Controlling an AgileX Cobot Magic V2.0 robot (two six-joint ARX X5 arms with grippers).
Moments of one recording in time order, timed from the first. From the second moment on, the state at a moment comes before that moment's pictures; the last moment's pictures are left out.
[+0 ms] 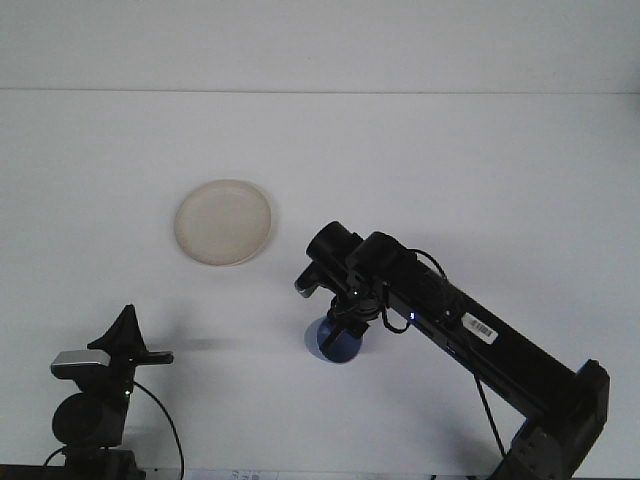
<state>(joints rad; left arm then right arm) -0.04 0.01 0.03 0.10 -0.08 -0.12 0.78 1.74 1.64 -1.34 -0.05 -0.08</state>
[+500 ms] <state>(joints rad) -0.04 0.01 0.03 0.10 -0.08 -0.12 0.77 1.78 1.64 -1.34 -0.05 -0.10</state>
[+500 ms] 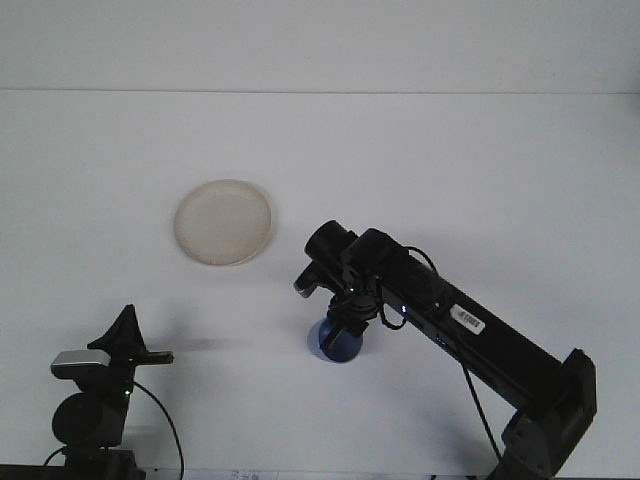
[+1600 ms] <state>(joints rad) -0.04 0.01 0.03 0.10 -0.08 -0.12 0.74 1.78 1.72 -1.34 -0.05 -0.12</state>
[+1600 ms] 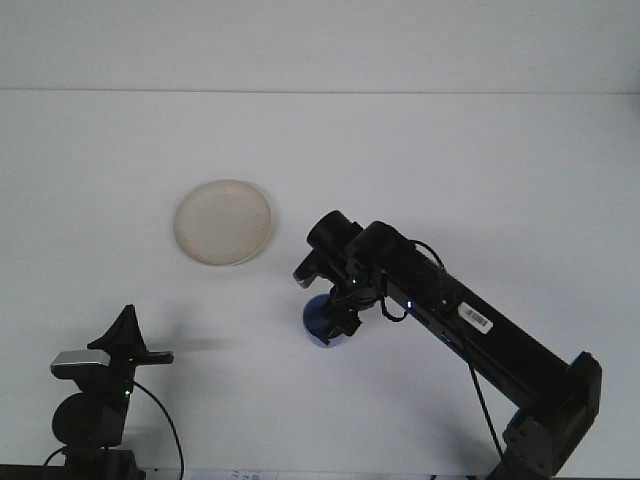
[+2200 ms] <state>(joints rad) -0.04 0.01 0.03 0.10 -0.08 -0.12 0.24 1.39 1.73 -1.17 -0.01 -0.12</state>
